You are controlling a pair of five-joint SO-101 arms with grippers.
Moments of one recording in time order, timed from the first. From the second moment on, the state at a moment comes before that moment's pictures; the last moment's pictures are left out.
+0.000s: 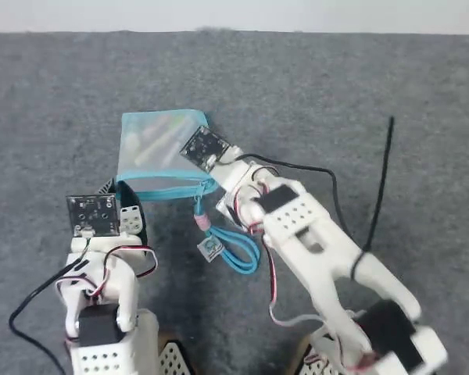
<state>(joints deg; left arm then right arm) -12.5 -102.7 85.6 52.5 0.7 -36.8 -13.6 39.5 37.5 22.1</state>
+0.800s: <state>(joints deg) -12.5 -102.7 85.6 52.5 0.7 -42.1 -35.7 49.3 42.4 37.7</state>
